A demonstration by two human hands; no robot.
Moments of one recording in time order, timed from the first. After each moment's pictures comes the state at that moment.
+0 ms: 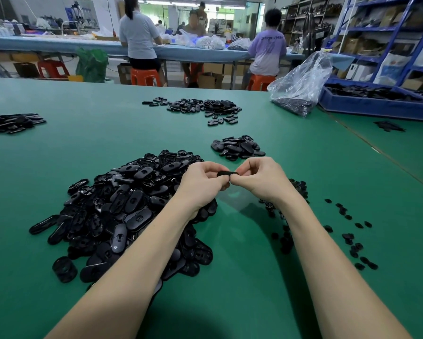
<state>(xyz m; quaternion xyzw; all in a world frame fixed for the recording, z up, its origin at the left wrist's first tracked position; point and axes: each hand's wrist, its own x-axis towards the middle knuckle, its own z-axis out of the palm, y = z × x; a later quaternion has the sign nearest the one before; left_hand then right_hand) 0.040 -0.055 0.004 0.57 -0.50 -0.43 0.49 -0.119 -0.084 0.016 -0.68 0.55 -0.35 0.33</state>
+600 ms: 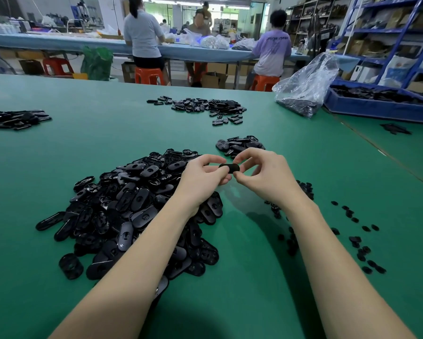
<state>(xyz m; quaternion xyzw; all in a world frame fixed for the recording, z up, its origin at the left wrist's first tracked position) 0.053 -0.061 0.002 0.53 -0.47 -0.47 0.54 -0.116 -0.085 0.017 -0.76 0.51 -0.35 0.18</state>
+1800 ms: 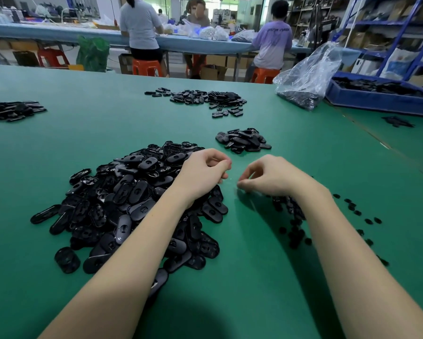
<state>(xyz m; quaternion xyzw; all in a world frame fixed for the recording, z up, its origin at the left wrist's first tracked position) 0.057 -0.061 0.001 0.55 -0.56 -0.39 0.47 -0.126 -0.090 0.030 -0.78 0.58 -0.08 0.23</state>
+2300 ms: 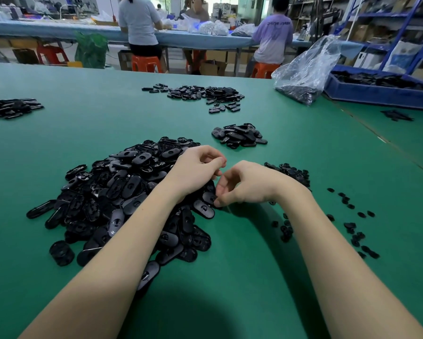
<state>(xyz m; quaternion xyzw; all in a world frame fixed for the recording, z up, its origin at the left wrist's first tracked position) 0.055 -0.055 0.007 0.56 -0.59 -0.38 0.44 -0.104 -0.063 0.031 -0.81 0.49 -0.04 0.31</state>
